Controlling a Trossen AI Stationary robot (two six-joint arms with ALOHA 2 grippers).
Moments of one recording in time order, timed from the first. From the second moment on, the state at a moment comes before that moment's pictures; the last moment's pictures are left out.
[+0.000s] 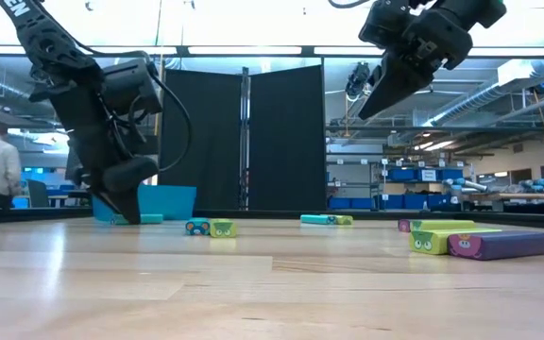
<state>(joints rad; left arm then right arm) 0.22 1.33 0.44 -0.28 -0.35 -0.55 -0.03 1.27 0.87 -0.41 0.03 -0.04</state>
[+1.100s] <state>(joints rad) -0.87 1.39 1.07 -0.87 -0.22 -0.98 -0.07 1.27 0.87 -0.41 -0.03 -0.11</state>
